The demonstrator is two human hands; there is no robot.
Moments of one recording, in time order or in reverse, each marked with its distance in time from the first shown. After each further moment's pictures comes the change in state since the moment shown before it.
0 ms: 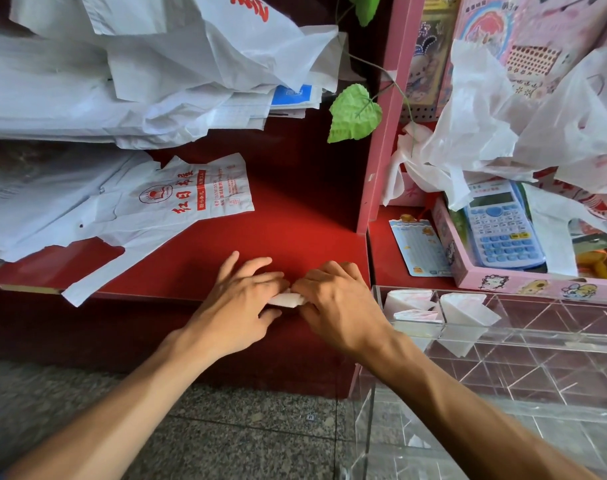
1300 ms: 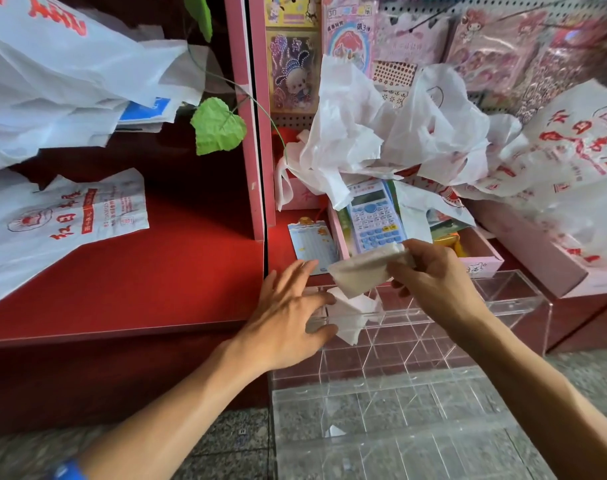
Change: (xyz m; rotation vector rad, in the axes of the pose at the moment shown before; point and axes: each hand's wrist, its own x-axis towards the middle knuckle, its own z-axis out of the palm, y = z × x) left_hand 0.080 0.174 0.043 -0.256 -0.050 0.191; right_hand -0.128 0.147 -0.139 0.617 0.246 0.744
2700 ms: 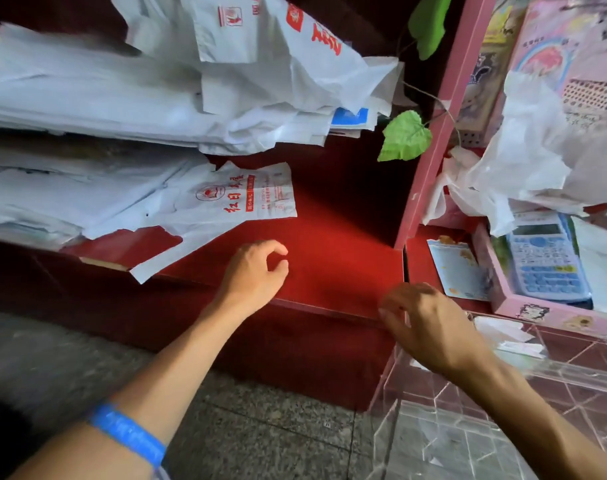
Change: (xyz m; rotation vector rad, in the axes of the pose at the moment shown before) left_hand -0.117 -0.150 -0.109 -0.119 0.480 -0.643; right_hand -0.006 -0.053 0.164 -0.442 -0.328 -0.664
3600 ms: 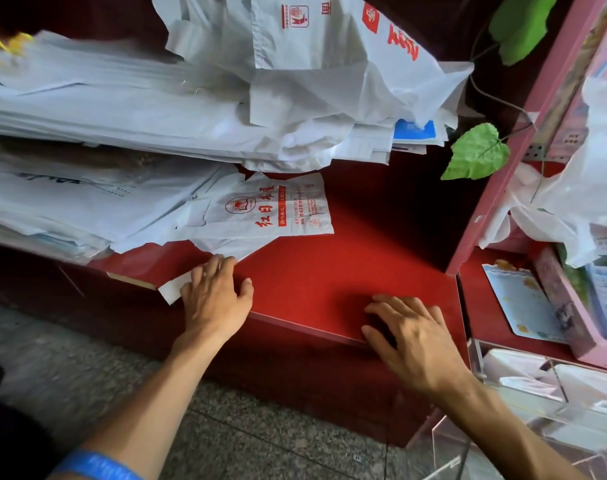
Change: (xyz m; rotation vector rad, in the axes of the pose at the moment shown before) left_hand 0.017 -0.102 -0.034 0.415 0.087 -0.284; right_hand 0.054 -0.028 0.075 -0.185 -0.069 0.107
